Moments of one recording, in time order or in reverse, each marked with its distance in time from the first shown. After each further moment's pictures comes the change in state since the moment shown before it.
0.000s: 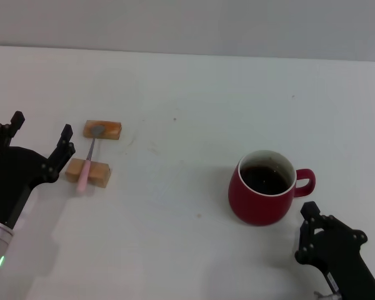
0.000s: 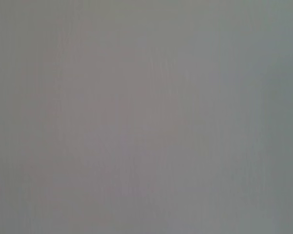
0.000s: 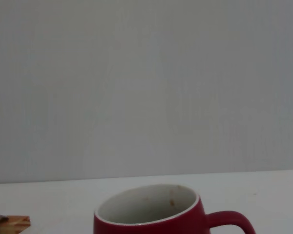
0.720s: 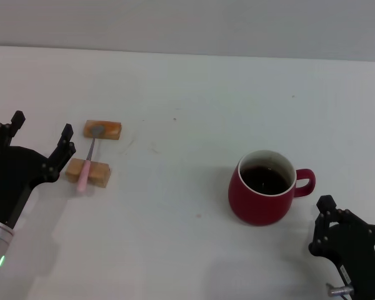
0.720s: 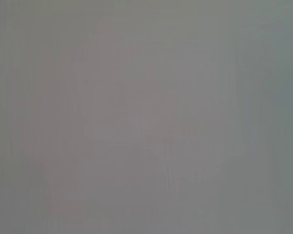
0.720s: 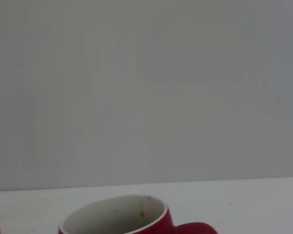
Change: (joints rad) left arm 0.000 0.000 0.001 -0.003 0.000 0.000 0.000; right arm -0.011 -0.002 0.039 -0.018 0.005 -0.016 0.000
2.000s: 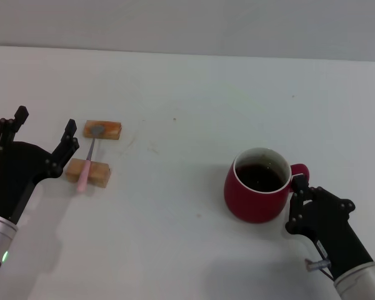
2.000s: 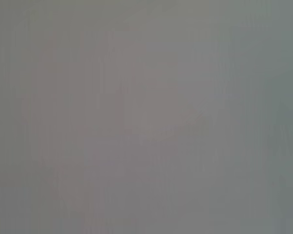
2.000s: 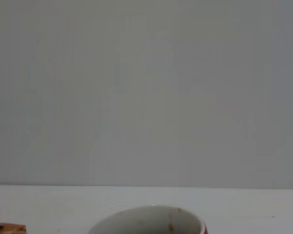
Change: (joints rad) left arm -0.010 -0.002 0.000 -0.007 0.000 0.000 0.000; right arm 0.116 -0.001 0.014 -0.014 0.002 0.090 0.000
